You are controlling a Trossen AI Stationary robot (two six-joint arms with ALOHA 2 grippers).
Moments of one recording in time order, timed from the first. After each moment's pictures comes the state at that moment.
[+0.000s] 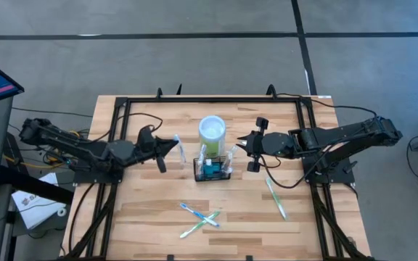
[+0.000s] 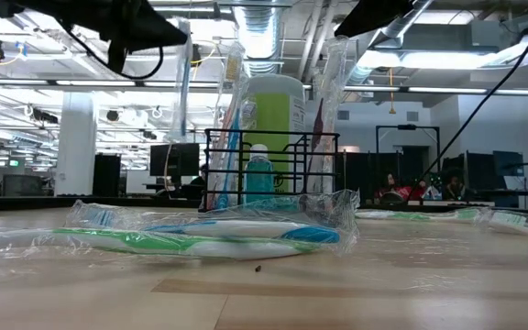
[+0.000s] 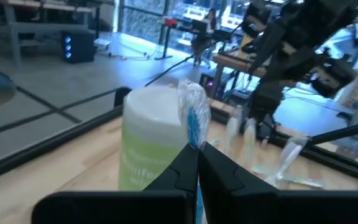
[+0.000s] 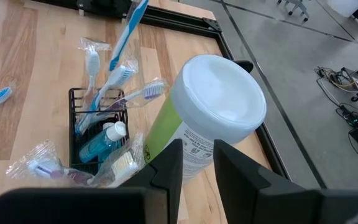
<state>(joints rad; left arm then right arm) -0.24 0.87 0.47 0.30 -0.69 -0.30 0.18 1.22 1.06 -0.46 0.52 -0.08</state>
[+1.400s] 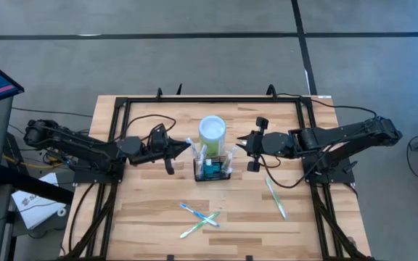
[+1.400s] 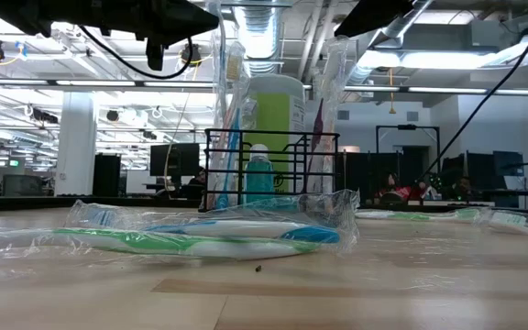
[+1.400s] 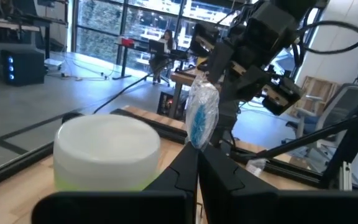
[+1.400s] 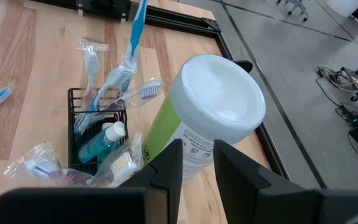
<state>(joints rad) -0.13 1.08 0.47 0.67 -0.41 -0.22 0.18 1.22 1.06 -0.46 0.52 -0.08</state>
